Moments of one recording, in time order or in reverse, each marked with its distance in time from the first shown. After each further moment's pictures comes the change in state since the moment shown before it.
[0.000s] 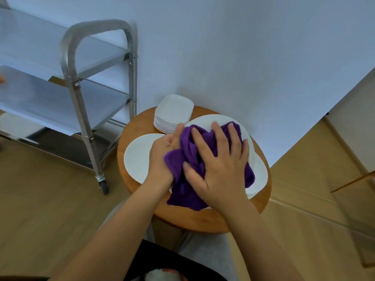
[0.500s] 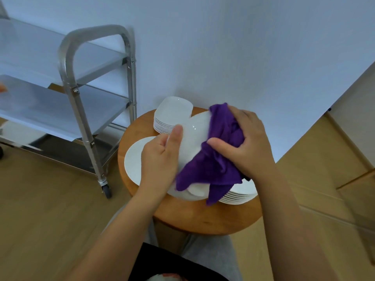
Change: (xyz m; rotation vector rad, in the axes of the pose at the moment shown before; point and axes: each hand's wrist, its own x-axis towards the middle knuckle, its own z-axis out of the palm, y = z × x) left_hand -0.009 0.019 -0.006 0.353 0.141 0.143; right_hand 0.042 0.059 -0.024 0.392 -0.113 0.189
